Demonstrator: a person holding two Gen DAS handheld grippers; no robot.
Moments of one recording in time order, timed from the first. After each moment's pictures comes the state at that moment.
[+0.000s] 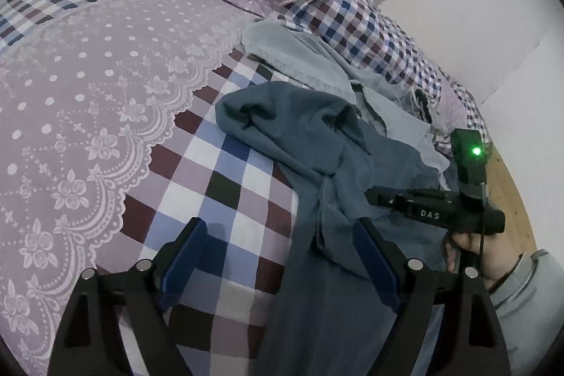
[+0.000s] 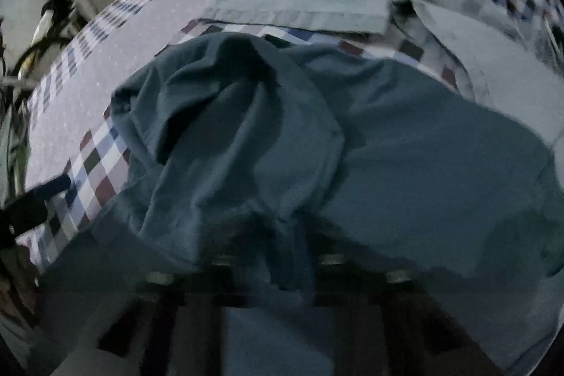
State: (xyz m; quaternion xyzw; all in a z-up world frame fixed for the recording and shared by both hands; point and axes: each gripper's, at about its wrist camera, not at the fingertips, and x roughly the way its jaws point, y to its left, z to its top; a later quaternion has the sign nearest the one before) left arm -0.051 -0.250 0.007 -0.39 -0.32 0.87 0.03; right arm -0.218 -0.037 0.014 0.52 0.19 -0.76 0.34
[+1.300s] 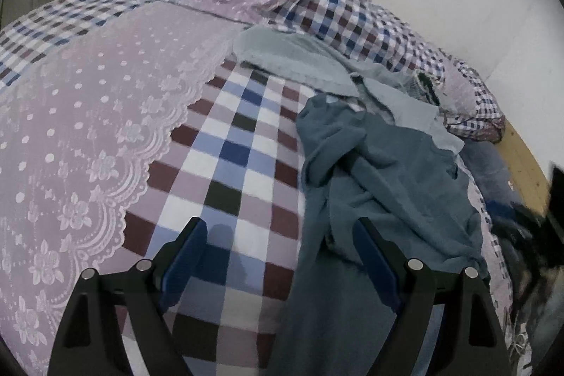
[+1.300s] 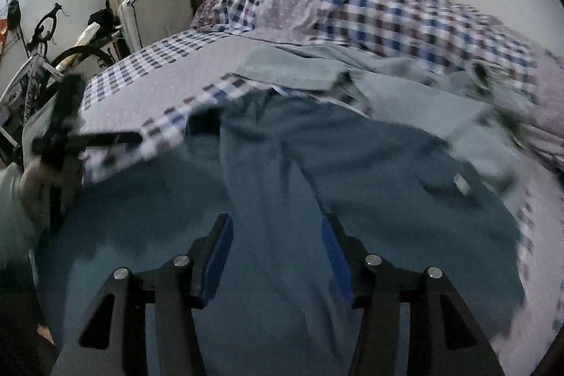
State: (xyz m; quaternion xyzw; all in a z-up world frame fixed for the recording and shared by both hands) left arm -0.052 -0.234 0.010 -0.38 -0.24 0.89 0.01; right arm -0.113 0.086 0.091 0.39 0.17 -0.81 0.40
